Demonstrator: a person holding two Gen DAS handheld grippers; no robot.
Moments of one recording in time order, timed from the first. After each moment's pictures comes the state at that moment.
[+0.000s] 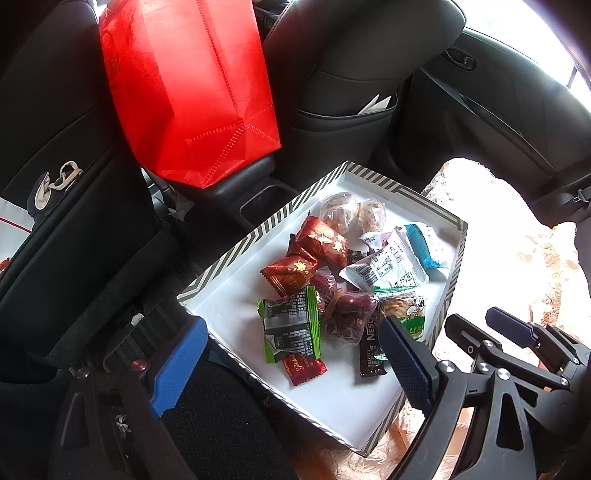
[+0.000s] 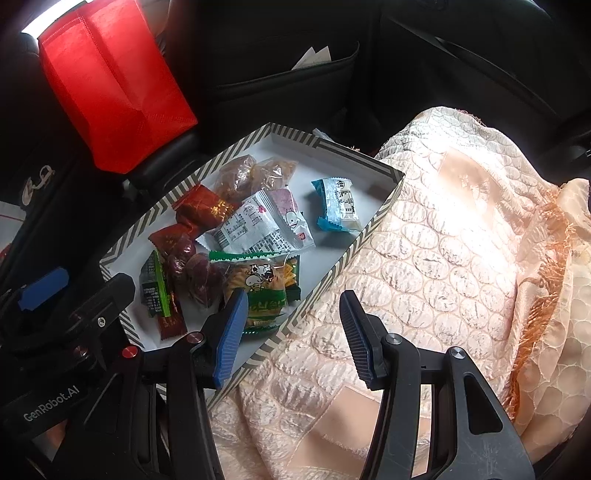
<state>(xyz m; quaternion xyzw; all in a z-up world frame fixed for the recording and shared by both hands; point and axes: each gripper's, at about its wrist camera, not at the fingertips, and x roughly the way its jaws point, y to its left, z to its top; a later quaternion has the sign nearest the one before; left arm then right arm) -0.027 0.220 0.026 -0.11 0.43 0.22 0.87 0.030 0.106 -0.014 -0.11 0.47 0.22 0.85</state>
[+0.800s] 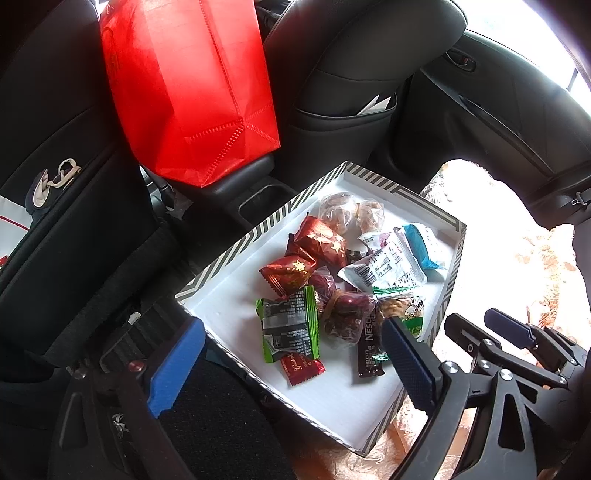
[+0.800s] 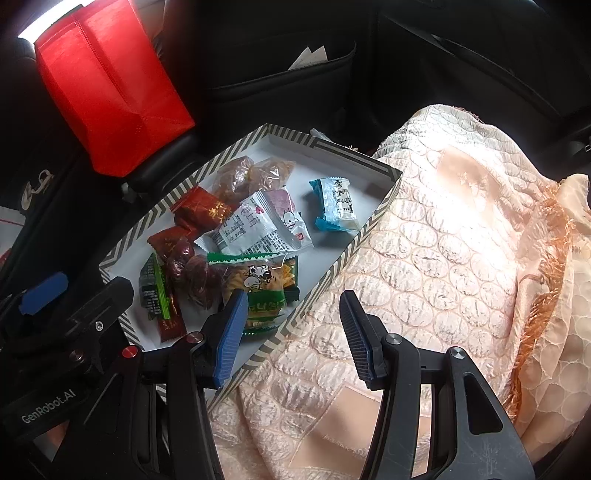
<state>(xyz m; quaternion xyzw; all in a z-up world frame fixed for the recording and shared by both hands) -0.027 0.221 0.026 -0.12 0.43 0.21 0.87 0.031 0.106 -0.014 -0.10 0.47 0.21 0.85</state>
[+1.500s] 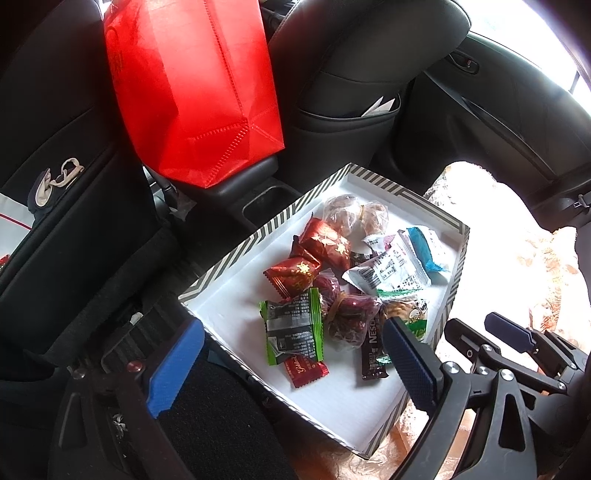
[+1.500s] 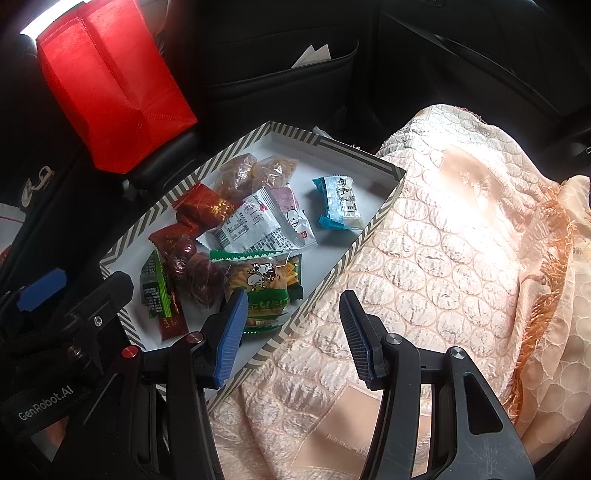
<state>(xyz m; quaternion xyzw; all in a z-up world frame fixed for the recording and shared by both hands) -0.027 0.223 0.026 -0.12 0.43 0.22 0.87 0.030 0.108 -0.016 -0.10 0.47 0.22 0.85</state>
